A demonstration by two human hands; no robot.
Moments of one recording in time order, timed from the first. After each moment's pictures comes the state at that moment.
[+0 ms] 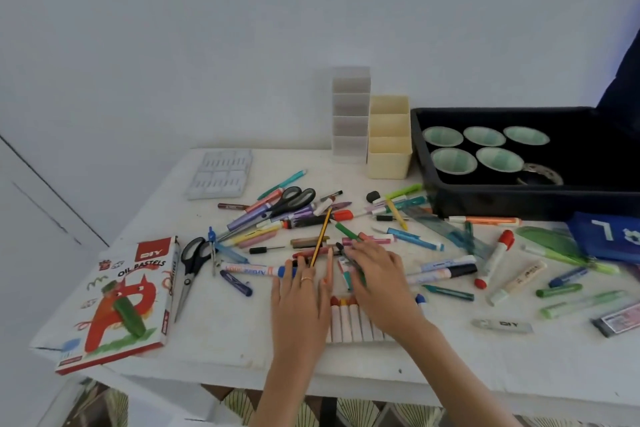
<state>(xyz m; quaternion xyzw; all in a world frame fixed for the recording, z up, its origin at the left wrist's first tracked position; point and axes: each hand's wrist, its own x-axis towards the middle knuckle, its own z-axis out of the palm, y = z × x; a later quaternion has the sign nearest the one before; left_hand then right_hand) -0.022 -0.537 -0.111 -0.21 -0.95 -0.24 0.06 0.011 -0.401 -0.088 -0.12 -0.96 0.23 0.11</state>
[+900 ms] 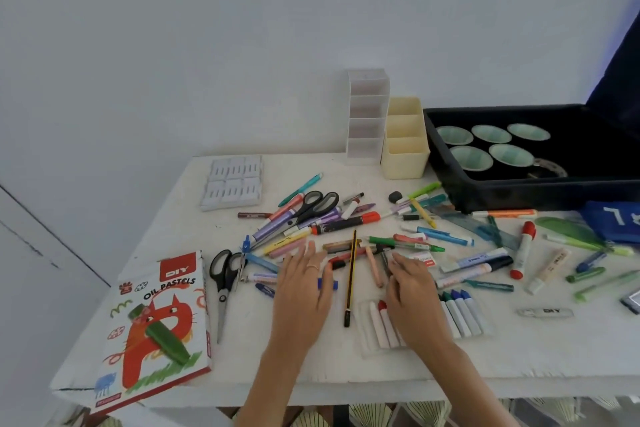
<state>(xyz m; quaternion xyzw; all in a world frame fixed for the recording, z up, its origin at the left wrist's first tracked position) -0.092 -0.592 -0.108 -0.34 -0.89 -0.30 0.06 0.005 -0.443 -0.117 -0.25 -0.93 0.20 0.17</state>
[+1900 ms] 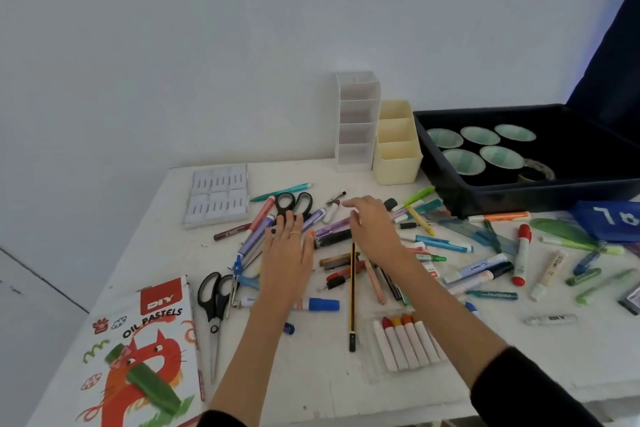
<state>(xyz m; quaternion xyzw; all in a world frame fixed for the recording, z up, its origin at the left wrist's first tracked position) -0.182 -0.559 -0.095 -0.32 -0.93 -0.20 -0.01 -0.123 -0.411 -0.072 -0.23 -0.92 0.26 0.19</state>
